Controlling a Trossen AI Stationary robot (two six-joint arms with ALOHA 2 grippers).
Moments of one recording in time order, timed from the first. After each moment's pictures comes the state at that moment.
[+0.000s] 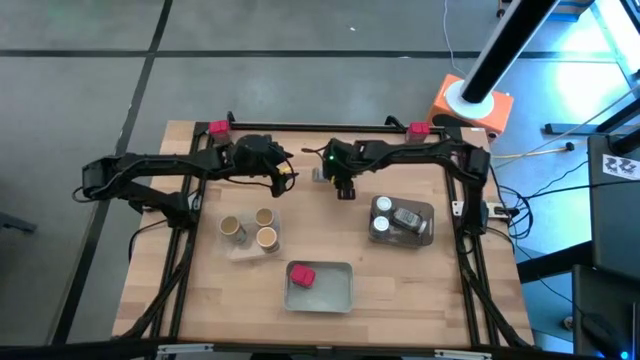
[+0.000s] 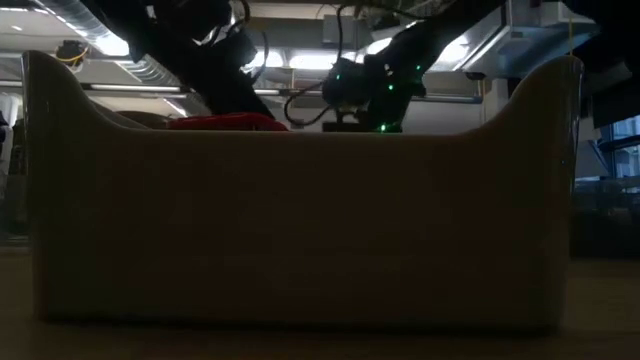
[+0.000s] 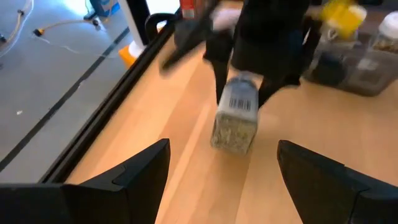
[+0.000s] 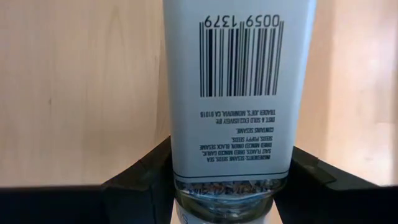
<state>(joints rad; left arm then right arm) 0.35 1.23 0.74 -0.06 -0.07 0.09 -0.31 1.96 1.40 -0.55 0.02 -0.42</state>
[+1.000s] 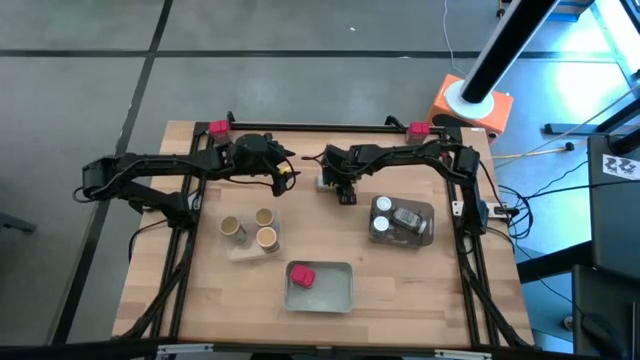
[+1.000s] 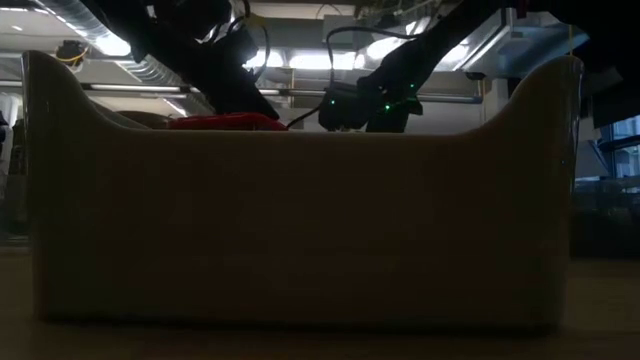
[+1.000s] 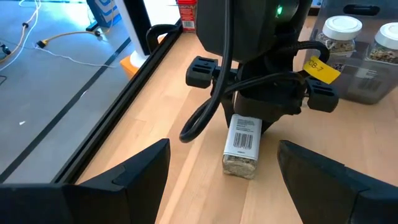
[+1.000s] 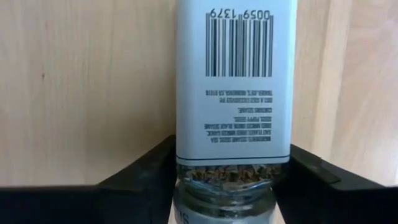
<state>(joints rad) 0.35 1.23 0.74 -0.02 -0.07 0.11 -0.31 2.05 1.39 -0.58 -0.02 -0.42</state>
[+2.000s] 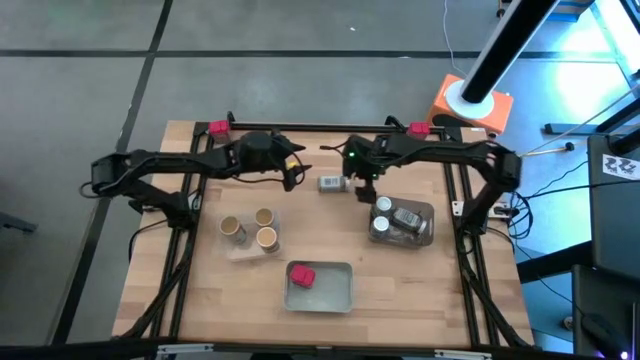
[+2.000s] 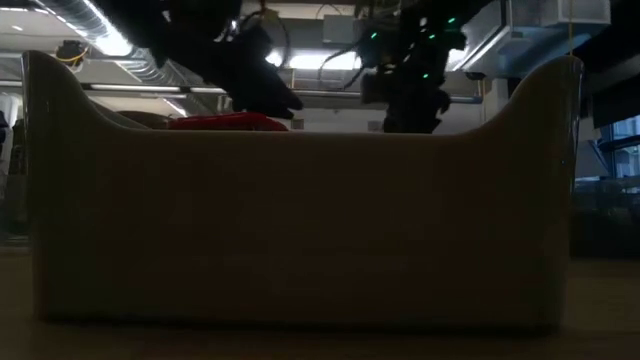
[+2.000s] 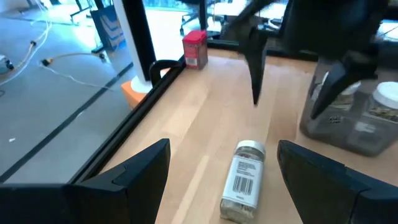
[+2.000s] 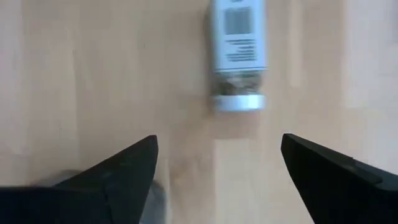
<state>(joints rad) 0.35 1.32 0.77 0.16 -0.06 0.05 -0.31 1.71 1.34 -0.84 -0.08 -0.29</state>
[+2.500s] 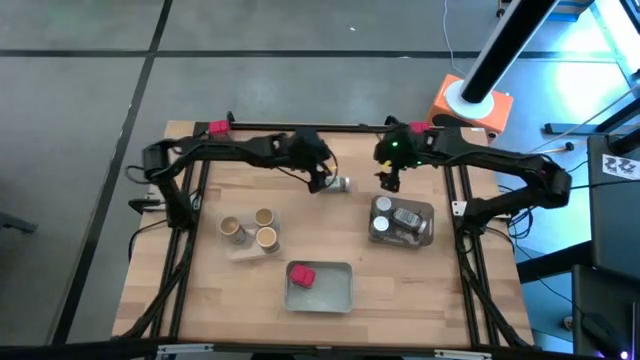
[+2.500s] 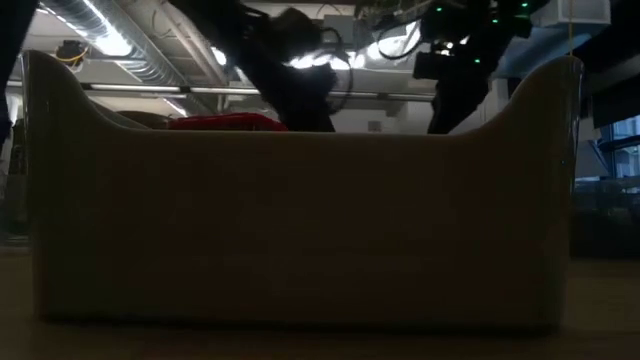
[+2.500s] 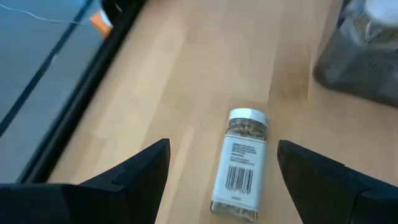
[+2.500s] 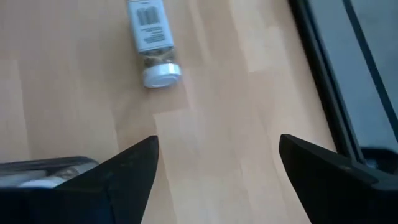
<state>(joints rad) 0.32 1.74 1.23 -0.24 -0.06 0.11 -0.42 1.32 1.04 -0.70 0.03 -0.26</state>
